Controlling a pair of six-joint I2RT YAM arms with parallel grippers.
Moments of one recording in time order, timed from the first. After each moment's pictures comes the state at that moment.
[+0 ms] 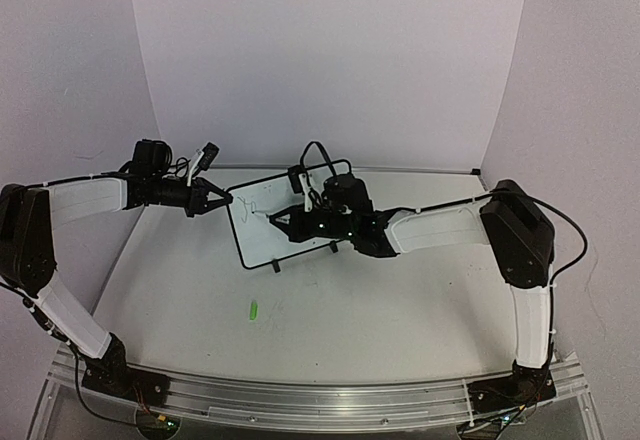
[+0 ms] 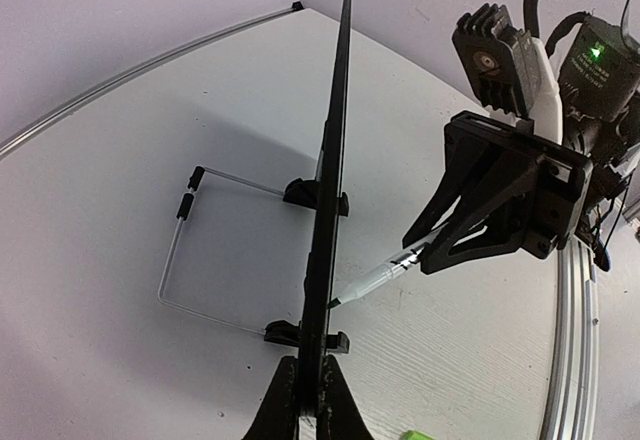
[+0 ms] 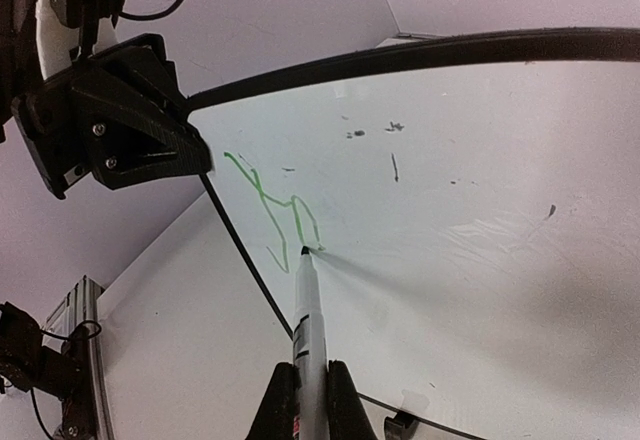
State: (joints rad) left arm -0.21 1.55 1.03 -0.14 0.89 0.26; right arm 0.89 2.09 1.41 0.39 -0.23 0.41
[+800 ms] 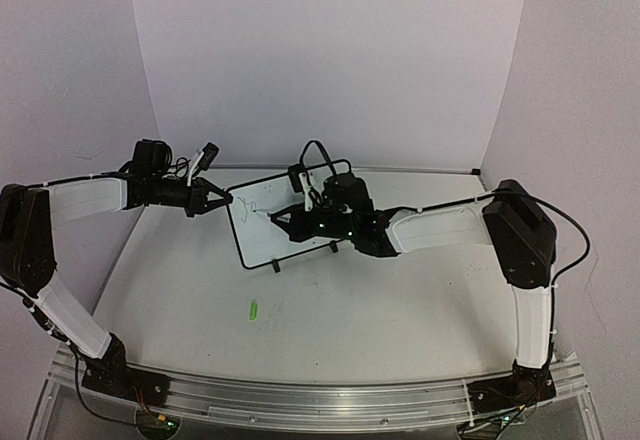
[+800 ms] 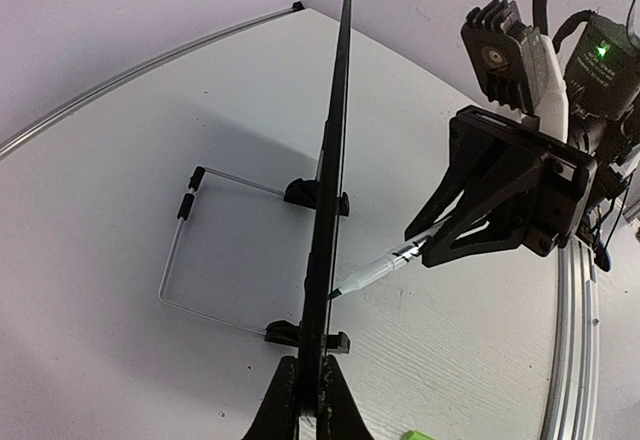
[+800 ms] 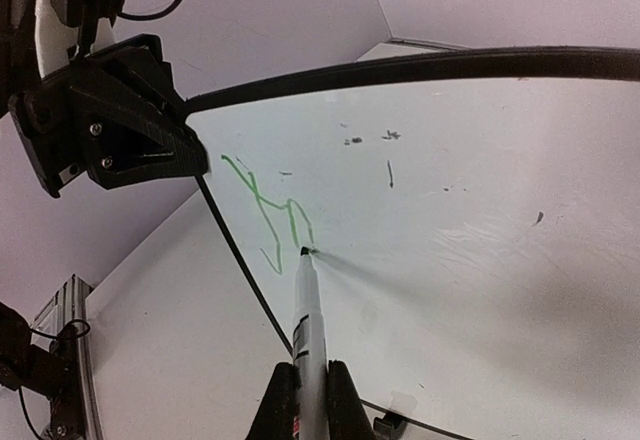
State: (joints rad) left arm -0.21 1.55 1.03 -0.14 0.89 0.26; right arm 0.89 2.08 1.41 0.38 -0.20 0.38
